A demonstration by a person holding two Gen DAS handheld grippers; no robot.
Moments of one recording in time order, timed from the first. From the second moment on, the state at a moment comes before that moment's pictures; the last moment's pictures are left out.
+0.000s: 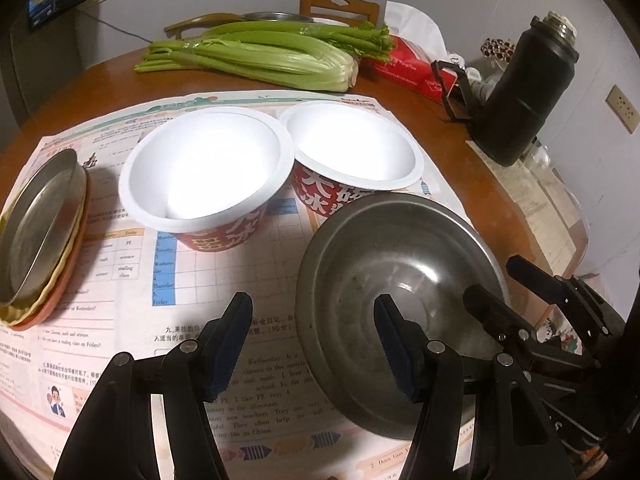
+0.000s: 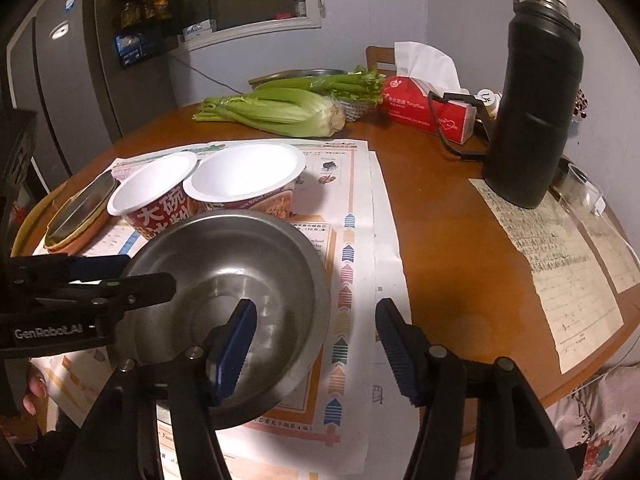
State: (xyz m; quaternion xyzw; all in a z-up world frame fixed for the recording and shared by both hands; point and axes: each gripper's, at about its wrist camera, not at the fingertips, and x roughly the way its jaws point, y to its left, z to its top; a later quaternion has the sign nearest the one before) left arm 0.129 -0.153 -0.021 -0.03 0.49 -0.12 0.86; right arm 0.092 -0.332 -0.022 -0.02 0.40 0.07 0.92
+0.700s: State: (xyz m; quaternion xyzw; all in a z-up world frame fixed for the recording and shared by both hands) left arm 0.140 -0.169 -0.035 -0.03 0.51 -0.15 0.85; right arm 0.092 -0.311 -0.034 -0.05 0.41 0.09 0.91
